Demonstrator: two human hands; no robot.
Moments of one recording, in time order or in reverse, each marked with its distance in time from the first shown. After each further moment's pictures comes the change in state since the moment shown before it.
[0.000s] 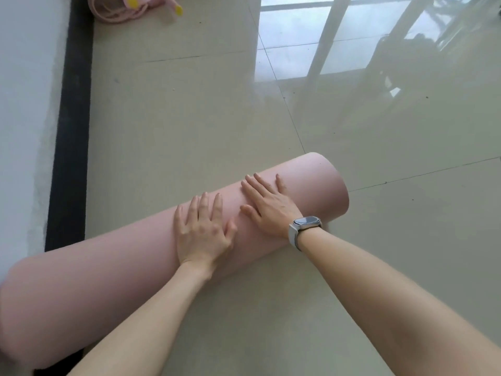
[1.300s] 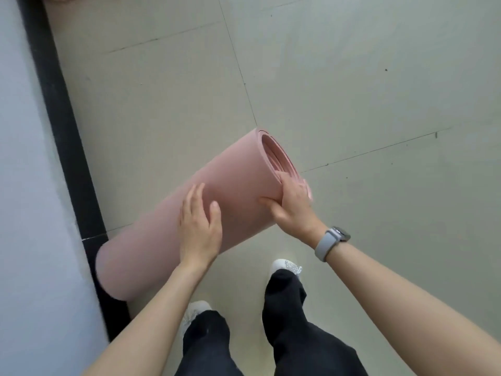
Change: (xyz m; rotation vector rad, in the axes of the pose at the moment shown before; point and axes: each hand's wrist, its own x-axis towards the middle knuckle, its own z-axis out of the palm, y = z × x) left_hand -0.005 0.136 -0.222 -0.668 -0.128 -0.273; right_hand -0.123 0.062 -0.216 0.752 0.214 0.350
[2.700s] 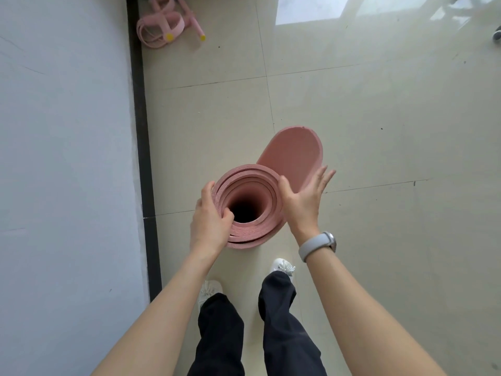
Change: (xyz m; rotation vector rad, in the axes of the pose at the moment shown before) left_hand -0.057 0.124 -0.173 -0.040 -0.004 -0.250; right_hand -0.036 -0.205 -0.092 0.411 0.194 0.393
